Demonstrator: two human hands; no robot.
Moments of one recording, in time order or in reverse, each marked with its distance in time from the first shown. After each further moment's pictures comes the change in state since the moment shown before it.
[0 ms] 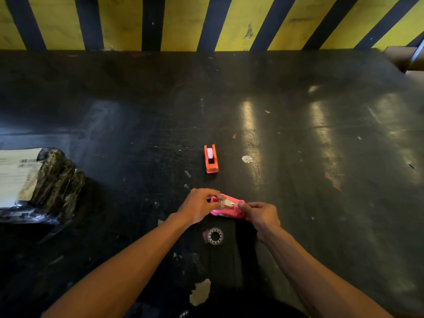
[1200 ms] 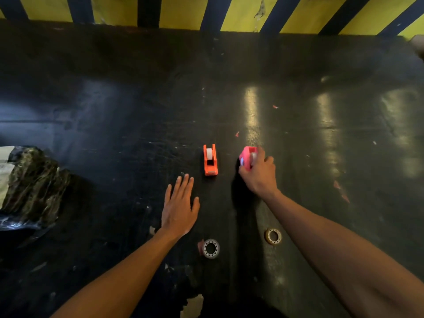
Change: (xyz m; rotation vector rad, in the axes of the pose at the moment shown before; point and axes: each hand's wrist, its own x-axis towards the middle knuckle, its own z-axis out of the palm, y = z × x) left_hand 0.028 -0.074 0.012 0.579 0.375 -0.093; right_hand 0.074 -0.103 0.022 -0.727 0.147 -0.631
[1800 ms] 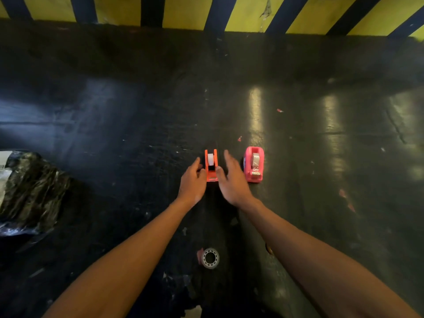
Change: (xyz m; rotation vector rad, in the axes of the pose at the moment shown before) left_hand 0.075 0.049 -0.045 -0.835 -0.067 -0.323; right_hand -0.008 -0.037 0.043 0.285 -0.246 -0.207
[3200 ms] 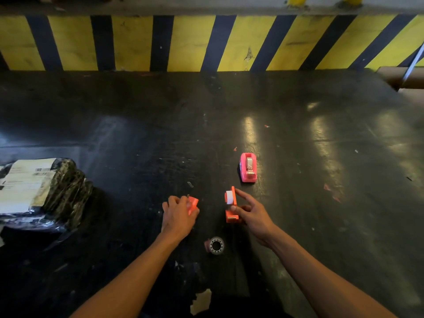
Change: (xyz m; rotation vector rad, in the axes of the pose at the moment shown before) left_hand -0.109 -0.044 -0.046 0.688 0.087 0.100; right_hand -0.133 0.014 -0.033 0.616 -0.168 0.262
